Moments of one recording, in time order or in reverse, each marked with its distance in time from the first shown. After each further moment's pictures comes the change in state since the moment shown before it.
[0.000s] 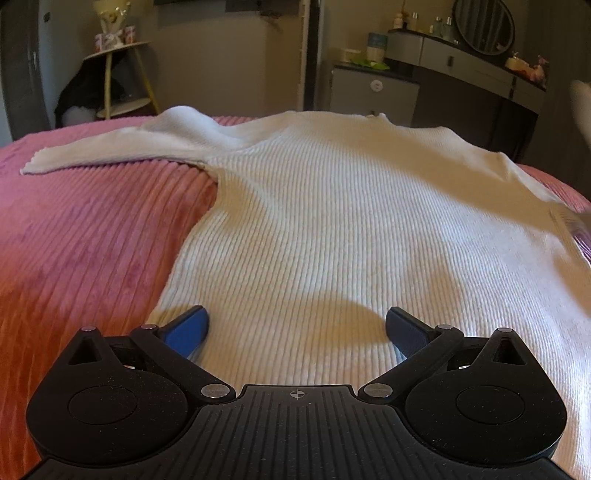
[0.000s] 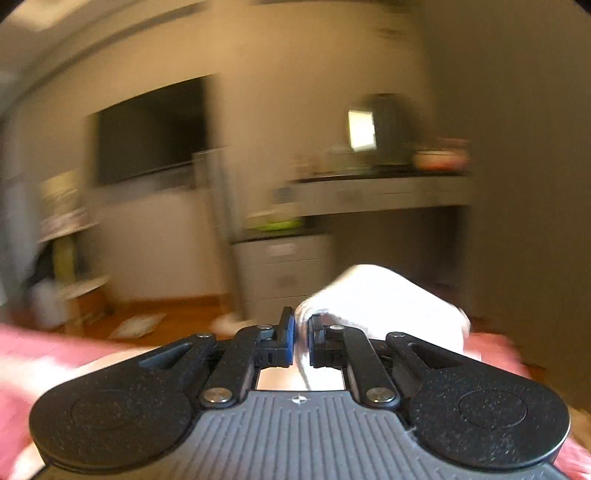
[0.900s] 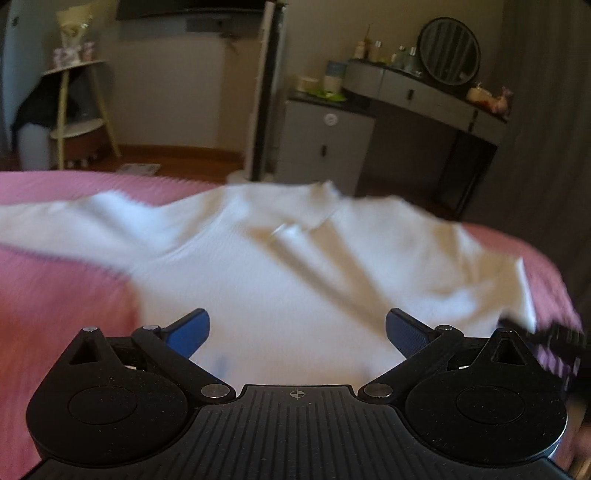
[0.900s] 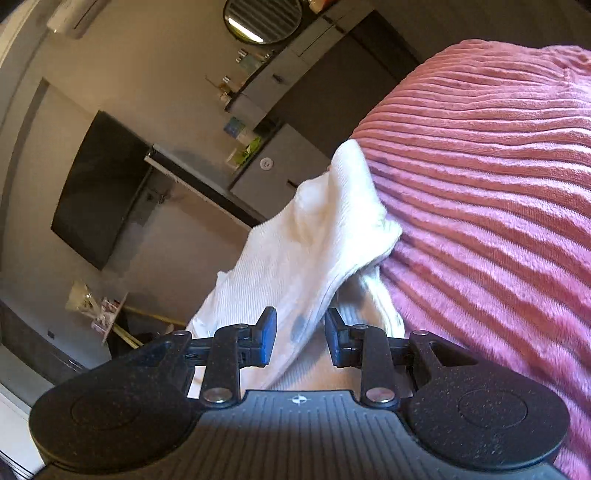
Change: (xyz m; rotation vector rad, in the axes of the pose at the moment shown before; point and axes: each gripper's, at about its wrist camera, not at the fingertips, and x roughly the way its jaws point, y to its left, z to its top) left arm 0.023 -0.029 0.111 -0.003 -0.048 -0.181; right arm 0.011 -0.070 -0.154 0.854 0.190 0.053
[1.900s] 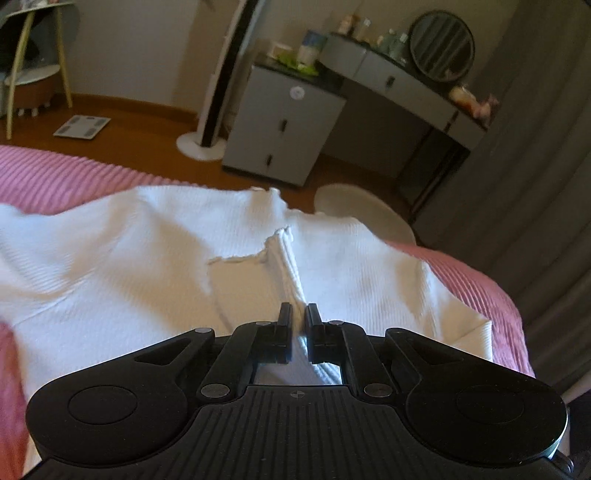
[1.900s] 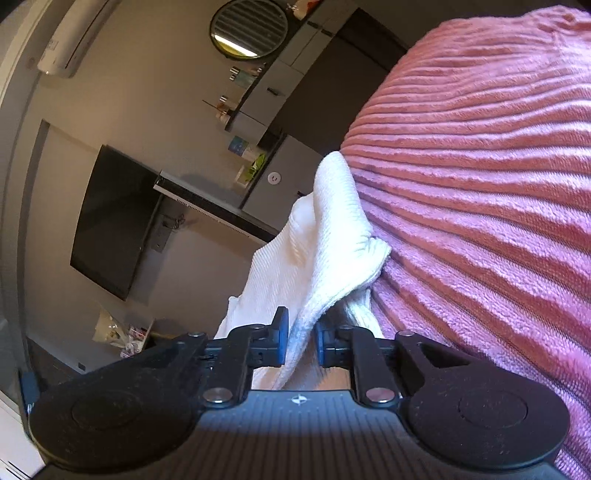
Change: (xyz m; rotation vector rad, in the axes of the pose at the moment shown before) left arm 0.069 0.006 0.054 -0.125 0.111 -0.182; right arm 0.015 -0.025 0.018 0.118 -0.031 0.089
